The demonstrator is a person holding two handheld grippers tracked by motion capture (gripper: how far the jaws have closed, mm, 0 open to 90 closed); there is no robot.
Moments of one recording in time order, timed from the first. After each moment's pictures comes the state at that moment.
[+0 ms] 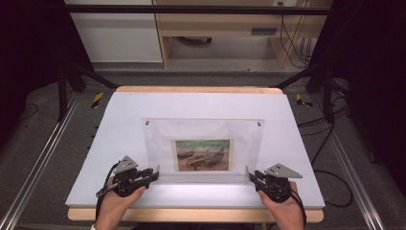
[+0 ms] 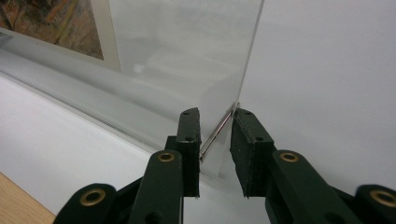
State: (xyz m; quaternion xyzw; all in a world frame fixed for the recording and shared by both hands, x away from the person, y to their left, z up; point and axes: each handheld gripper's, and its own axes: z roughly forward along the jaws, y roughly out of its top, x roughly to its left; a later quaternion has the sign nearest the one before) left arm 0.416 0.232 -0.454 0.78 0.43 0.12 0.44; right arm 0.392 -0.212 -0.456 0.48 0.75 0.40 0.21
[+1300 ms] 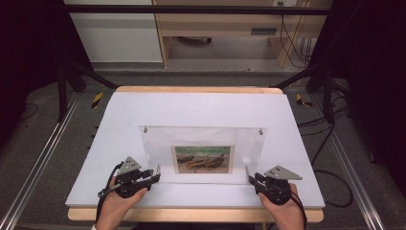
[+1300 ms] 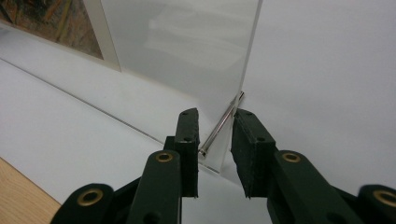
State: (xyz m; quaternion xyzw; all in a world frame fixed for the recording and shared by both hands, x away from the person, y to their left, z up) left arm 0.416 0.227 -0.457 0.79 0.43 0.13 0.42; right arm 0.388 -0.212 -0.459 0.48 0.75 0.40 0.21
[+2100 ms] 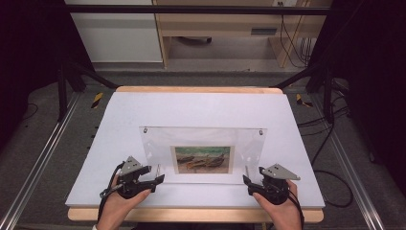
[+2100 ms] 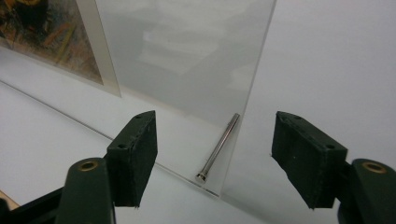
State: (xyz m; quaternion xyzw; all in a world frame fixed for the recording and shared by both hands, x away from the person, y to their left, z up) left arm 0.415 0.220 -0.456 0.78 0.42 0.15 0.44; right arm 0.390 -0.204 -0.456 0.48 0.74 0.41 0.23
